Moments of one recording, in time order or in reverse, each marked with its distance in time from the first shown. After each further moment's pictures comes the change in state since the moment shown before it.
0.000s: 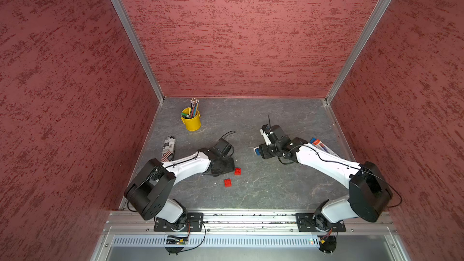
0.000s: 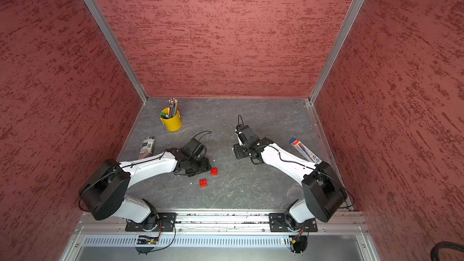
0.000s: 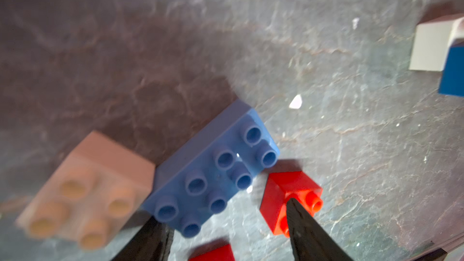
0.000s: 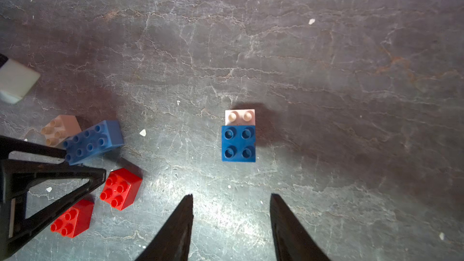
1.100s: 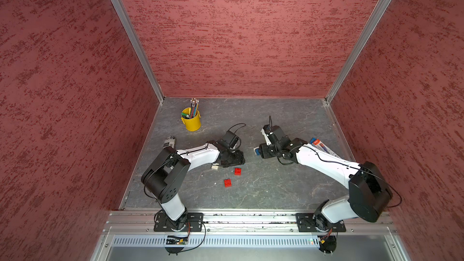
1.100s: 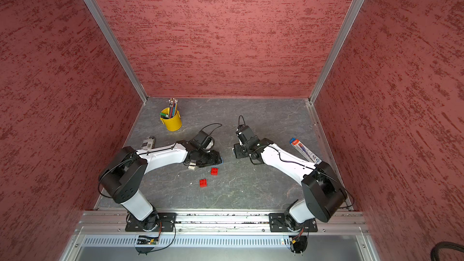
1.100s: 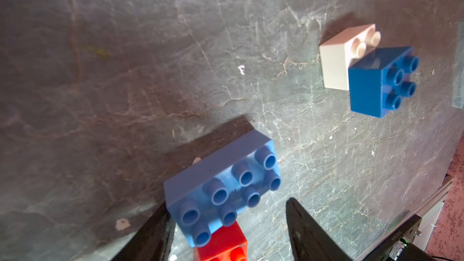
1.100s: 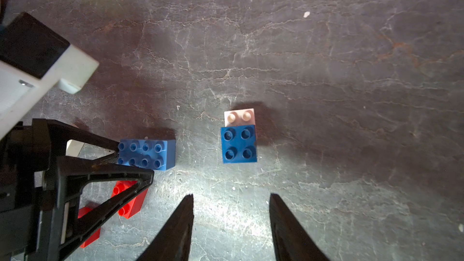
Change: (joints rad) left arm -0.012 0.173 0.161 0.068 0.123 0.130; right arm 0.000 0.000 -0.006 0.012 0.002 0.073
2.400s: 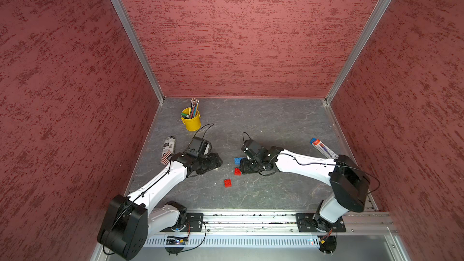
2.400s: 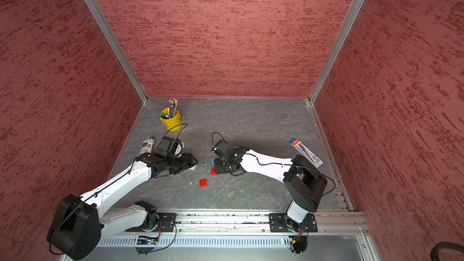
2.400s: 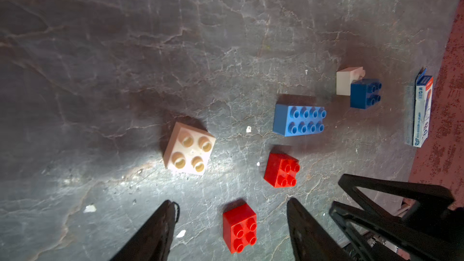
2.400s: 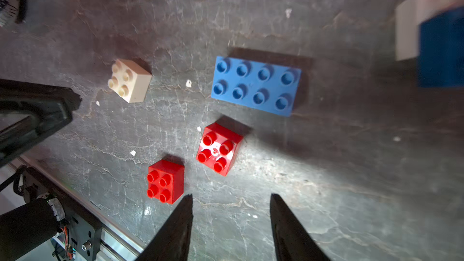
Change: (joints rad) left arm 0.265 -0.541 -0.292 -0.166 0.013 0.009; right arm 0.294 0.200 0.109 -0.050 -0.098 0.359
